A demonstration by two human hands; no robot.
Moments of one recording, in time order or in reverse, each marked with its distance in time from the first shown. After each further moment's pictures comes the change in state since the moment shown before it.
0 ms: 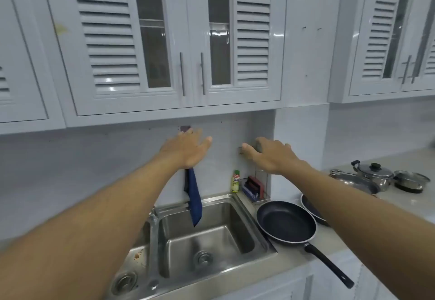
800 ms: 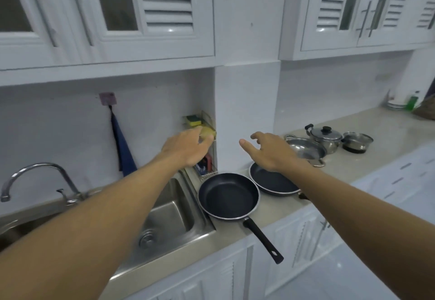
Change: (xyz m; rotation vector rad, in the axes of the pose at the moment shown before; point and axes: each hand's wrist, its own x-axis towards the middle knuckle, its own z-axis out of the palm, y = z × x) left_hand 0.105 0.192 0.189 -0.072 -0.129 0.077; right_hand 0.029 0.268 0.026 0.036 -0.035 0.103
